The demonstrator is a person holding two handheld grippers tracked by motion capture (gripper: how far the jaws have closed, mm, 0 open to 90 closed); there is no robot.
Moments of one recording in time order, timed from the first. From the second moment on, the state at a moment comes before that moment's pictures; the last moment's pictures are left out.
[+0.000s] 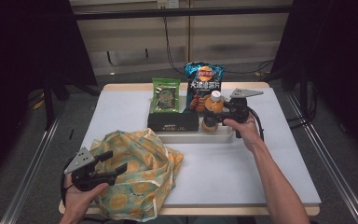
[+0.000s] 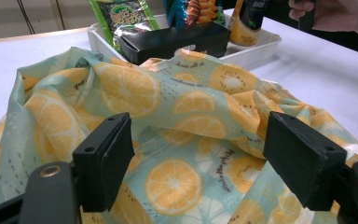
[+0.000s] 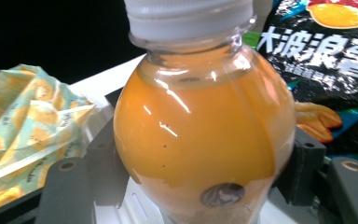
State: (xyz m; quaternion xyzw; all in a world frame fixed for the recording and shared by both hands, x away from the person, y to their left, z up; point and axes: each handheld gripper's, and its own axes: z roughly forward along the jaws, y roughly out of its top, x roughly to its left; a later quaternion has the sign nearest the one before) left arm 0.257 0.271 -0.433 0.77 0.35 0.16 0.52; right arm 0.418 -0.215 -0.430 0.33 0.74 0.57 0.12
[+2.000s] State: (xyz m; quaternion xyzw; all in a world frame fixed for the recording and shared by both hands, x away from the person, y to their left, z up) left arm 0.254 0.270 -0.430 0.77 0.34 0.16 0.52; right arm 0.400 -0.219 -0.430 0.37 0.74 0.53 0.18
